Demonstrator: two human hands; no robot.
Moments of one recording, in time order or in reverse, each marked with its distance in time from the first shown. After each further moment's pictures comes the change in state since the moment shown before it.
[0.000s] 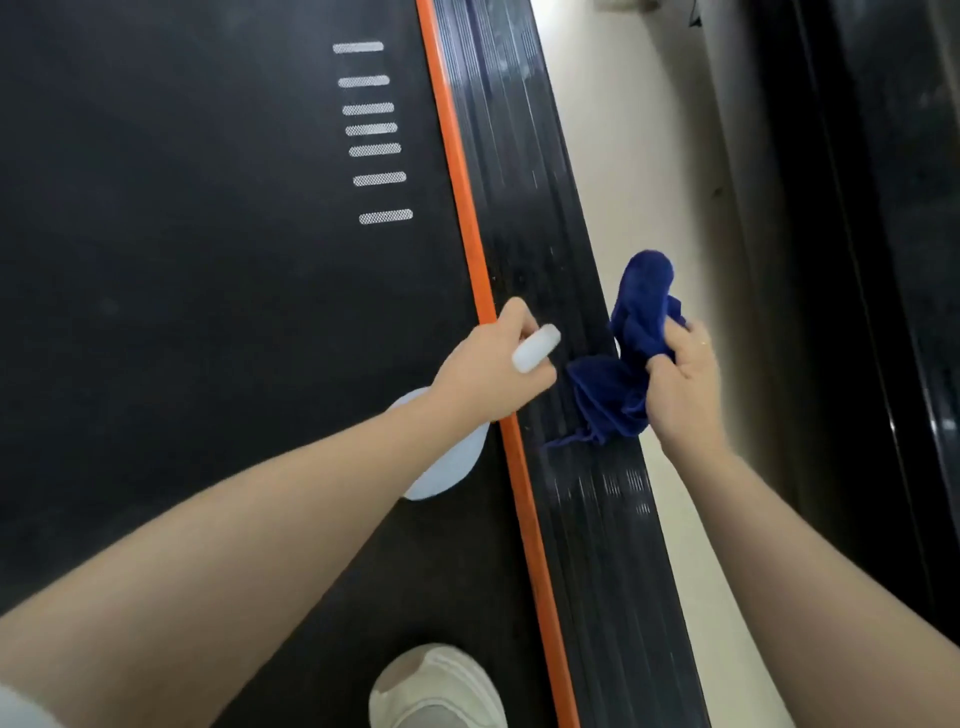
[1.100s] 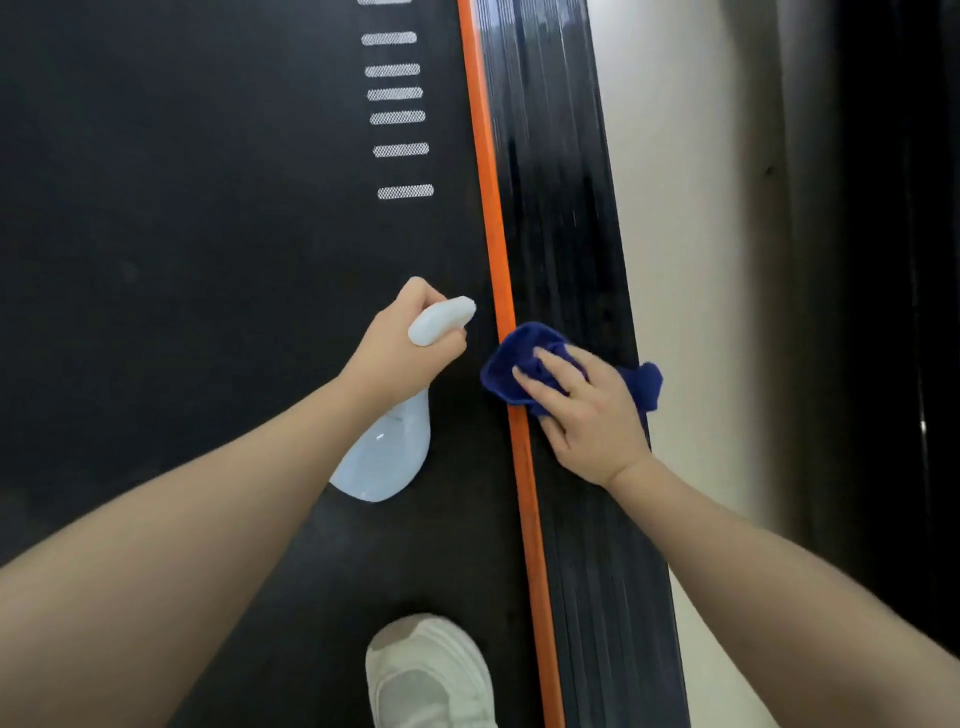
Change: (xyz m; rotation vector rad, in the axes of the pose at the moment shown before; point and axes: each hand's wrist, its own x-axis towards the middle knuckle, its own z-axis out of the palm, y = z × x) left_hand -0.016 -0.040 -0.051 -0.196 0.207 -0.194; right_hand -0.017 0.027 0.048 -0.693 -0.368 -0.855
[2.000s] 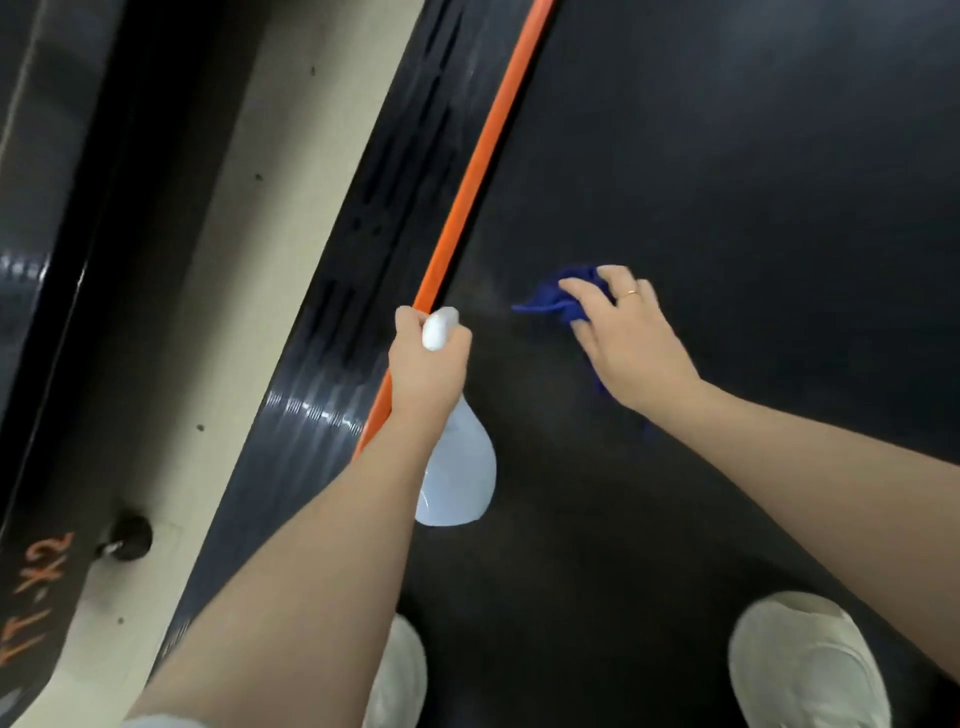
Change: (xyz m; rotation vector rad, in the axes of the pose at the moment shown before) left_hand -0.219 -0.263 -0.224 -0.350 0.873 -0.476; right_hand 0.136 -0.386 0.064 0.246 -0.215 -0.253
